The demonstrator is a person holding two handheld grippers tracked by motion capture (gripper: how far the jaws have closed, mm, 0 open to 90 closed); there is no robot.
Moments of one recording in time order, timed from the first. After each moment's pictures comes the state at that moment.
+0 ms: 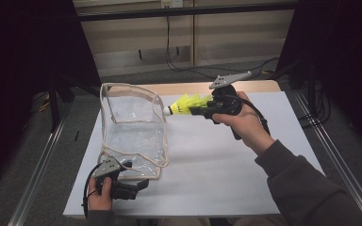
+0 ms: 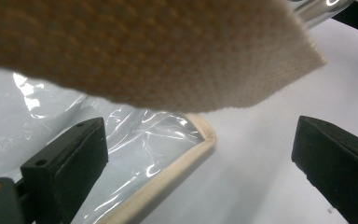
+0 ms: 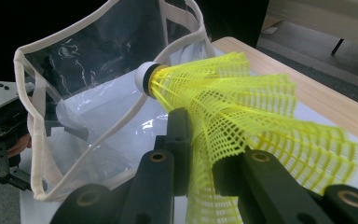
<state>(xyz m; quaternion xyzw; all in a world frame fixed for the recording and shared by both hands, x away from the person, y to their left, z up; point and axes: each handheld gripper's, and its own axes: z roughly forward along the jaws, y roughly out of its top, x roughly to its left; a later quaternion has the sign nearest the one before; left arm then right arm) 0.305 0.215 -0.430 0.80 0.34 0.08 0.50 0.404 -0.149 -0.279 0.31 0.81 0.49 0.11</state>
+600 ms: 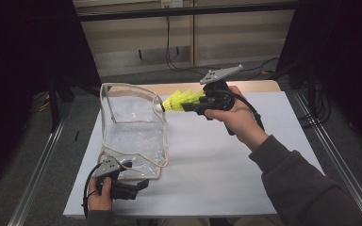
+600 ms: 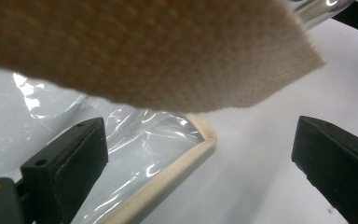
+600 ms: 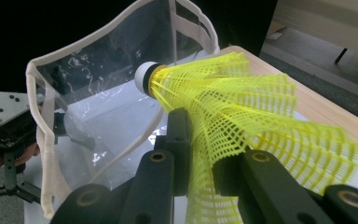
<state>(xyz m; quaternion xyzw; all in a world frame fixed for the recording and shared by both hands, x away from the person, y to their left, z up) 0.305 0.215 -0.430 0.80 0.34 0.08 0.50 0.407 -0.130 -0.262 0.29 0.81 0.49 0.11</state>
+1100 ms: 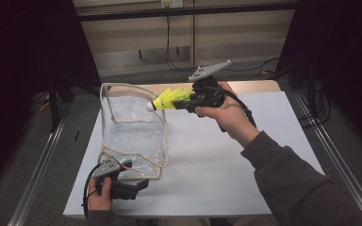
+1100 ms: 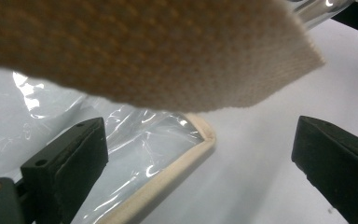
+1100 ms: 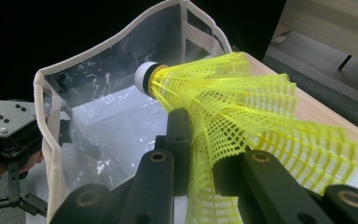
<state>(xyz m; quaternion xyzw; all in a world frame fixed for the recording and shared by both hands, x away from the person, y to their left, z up) 0.305 0.216 -0.431 0.79 0.34 0.08 0.50 0.410 -0.107 -0.251 0.28 0.82 0.49 0.11</state>
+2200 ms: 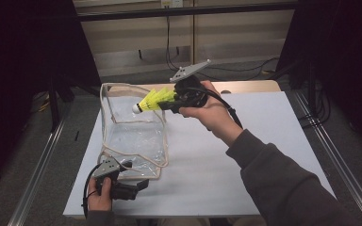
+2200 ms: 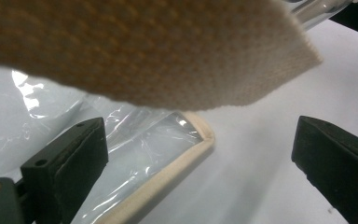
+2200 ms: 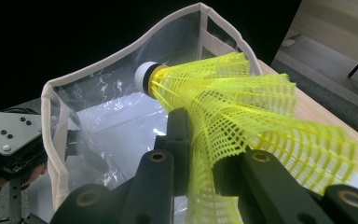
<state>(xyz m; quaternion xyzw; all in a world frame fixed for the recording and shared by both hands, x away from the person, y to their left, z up) 0.305 0.216 -0.431 0.80 0.34 0.08 0.50 0.413 -0.070 -0.248 0.26 0.83 0.48 0.11</state>
